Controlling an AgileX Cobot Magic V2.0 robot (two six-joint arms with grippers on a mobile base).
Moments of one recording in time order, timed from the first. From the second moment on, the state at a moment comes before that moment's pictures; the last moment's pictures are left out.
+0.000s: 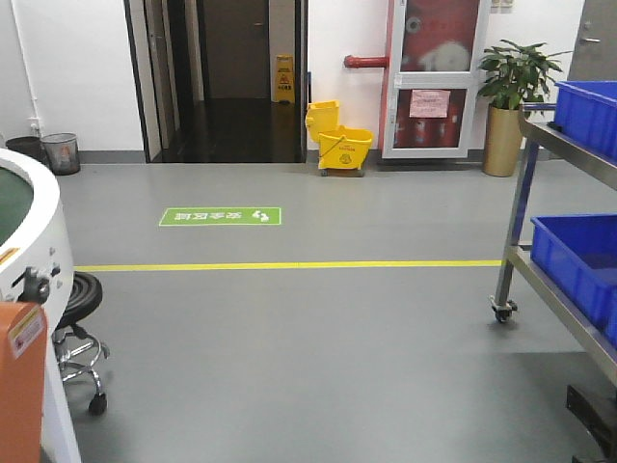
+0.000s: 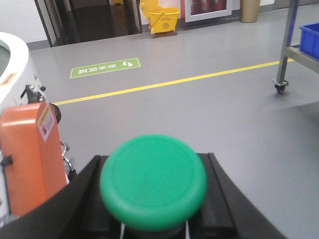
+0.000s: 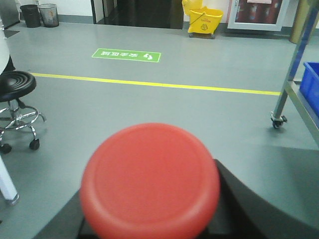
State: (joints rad) left arm -0.12 0.71 -0.34 0.48 -0.04 -0.41; right arm 0.17 0.80 -0.51 -0.45 0.07 0.44
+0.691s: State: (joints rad) left arm -0.12 0.71 -0.34 0.48 -0.04 -0.41; right arm 0.17 0.80 -0.51 -0.45 0.07 0.44
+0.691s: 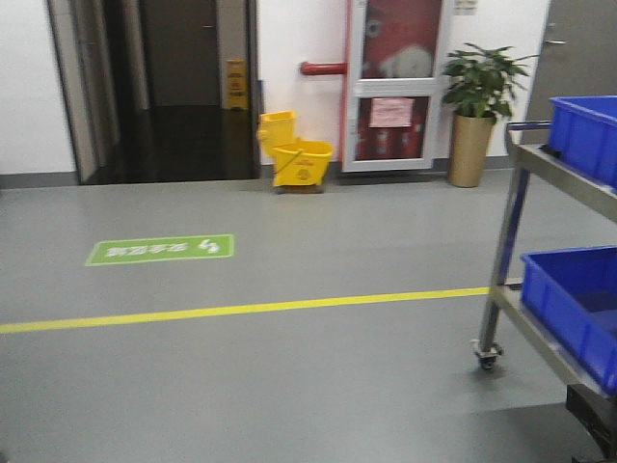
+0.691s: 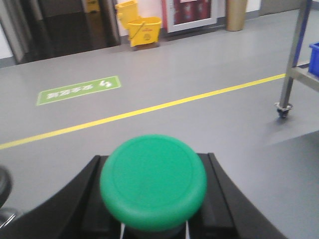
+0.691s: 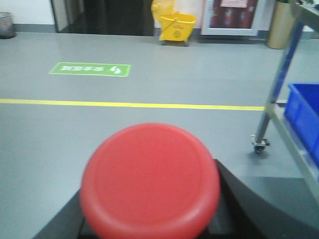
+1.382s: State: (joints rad) left arm -0.12 0.71 -0.34 0.48 -0.04 -0.41; right arm 0.17 0.80 -0.51 -0.45 0.07 0.44
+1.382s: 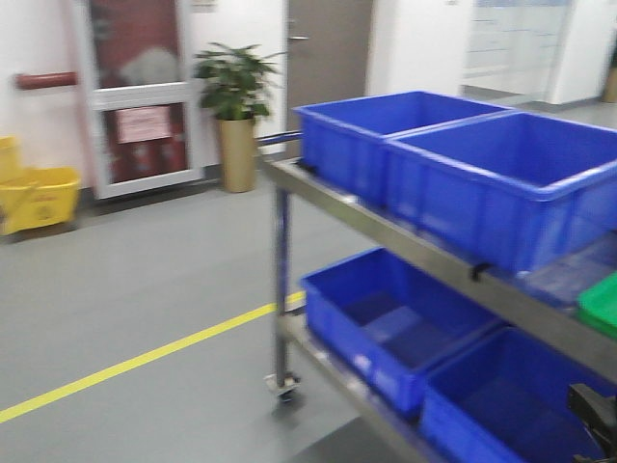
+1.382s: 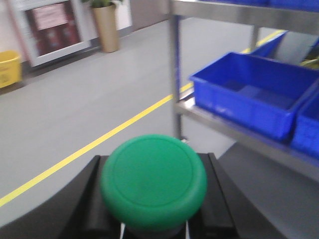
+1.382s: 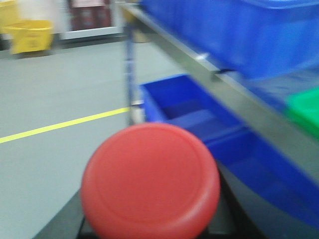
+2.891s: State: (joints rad) left arm -0.12 0.71 -0.34 0.48 -0.04 -0.41; right arm 0.17 0.80 -0.51 -0.45 0.08 0.44
